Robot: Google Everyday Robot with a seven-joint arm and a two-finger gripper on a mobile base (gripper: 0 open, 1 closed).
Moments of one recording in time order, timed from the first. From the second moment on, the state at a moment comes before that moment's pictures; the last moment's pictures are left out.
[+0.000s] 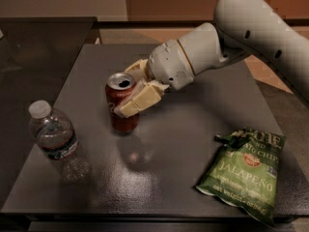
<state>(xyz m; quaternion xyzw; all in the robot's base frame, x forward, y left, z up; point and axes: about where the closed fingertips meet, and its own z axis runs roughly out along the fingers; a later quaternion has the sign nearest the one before) 0.464 0.065 0.934 -0.67 0.53 0.39 0.34</state>
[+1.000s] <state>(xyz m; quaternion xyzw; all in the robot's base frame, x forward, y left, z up) 0.406 0.085 0.923 -0.71 0.48 0.39 0.33</state>
